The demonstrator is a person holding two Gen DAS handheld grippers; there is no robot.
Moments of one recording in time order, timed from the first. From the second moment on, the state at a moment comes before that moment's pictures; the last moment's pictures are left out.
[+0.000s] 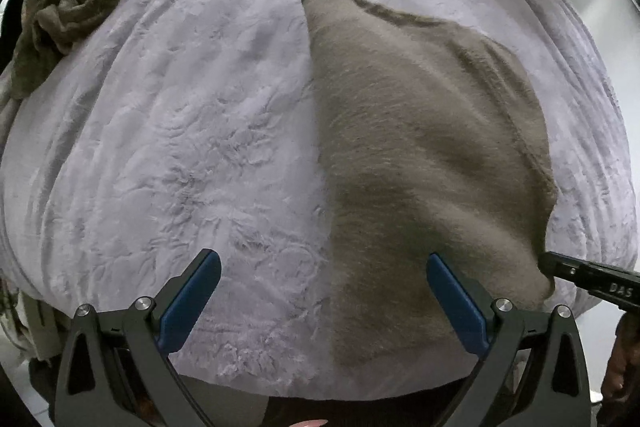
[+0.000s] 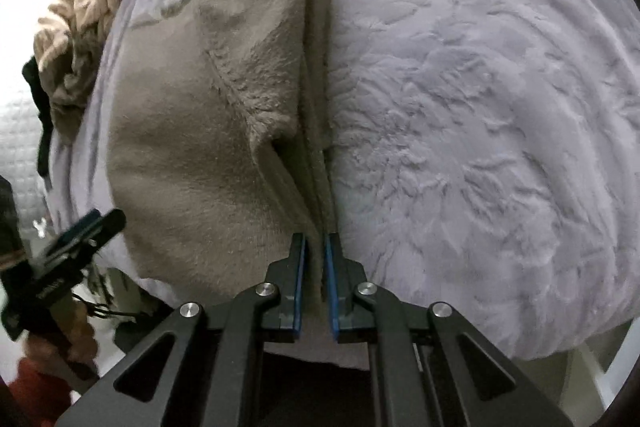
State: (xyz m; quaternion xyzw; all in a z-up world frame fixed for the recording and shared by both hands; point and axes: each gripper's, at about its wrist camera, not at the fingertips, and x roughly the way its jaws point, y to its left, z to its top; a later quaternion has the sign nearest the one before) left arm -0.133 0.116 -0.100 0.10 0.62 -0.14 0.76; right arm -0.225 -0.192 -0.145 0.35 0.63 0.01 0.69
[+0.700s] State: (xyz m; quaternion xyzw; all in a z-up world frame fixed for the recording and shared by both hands) left arm -0.135 0.099 -0.053 0.10 0.62 -0.12 0.77; right arm -0.179 -0.167 -0.058 0.27 0.61 -0.04 0.74
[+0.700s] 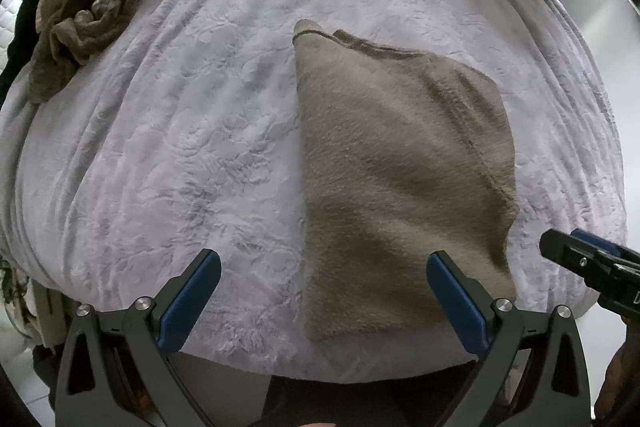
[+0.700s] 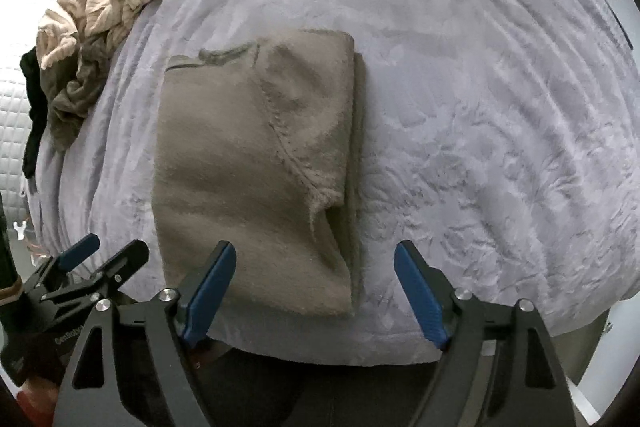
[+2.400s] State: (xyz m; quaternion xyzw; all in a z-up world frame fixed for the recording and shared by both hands) left arm -0.121 0.090 -0.007 0.13 0.60 -0.13 0.78; right arm -0.157 -0.151 -0.008 0.19 0.62 -0.11 0.75
